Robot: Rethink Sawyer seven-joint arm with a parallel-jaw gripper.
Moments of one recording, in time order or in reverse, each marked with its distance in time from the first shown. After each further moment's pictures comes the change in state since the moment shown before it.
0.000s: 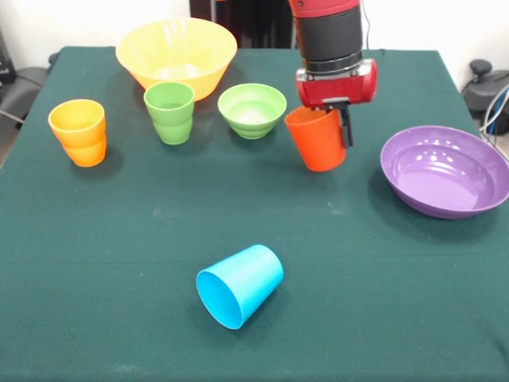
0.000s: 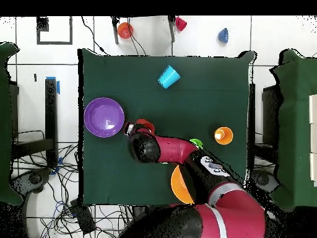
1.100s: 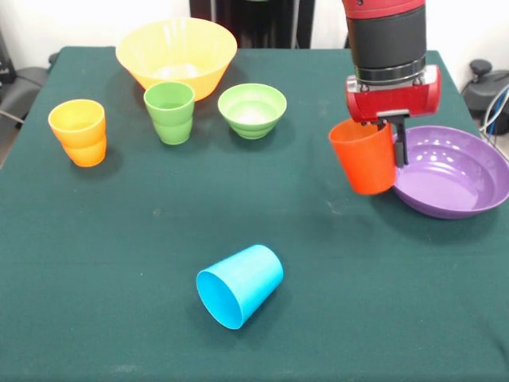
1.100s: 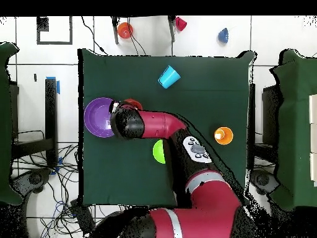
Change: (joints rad) arm 0.142 -0.032 -0.023 -0.226 0.076 0.194 0.000
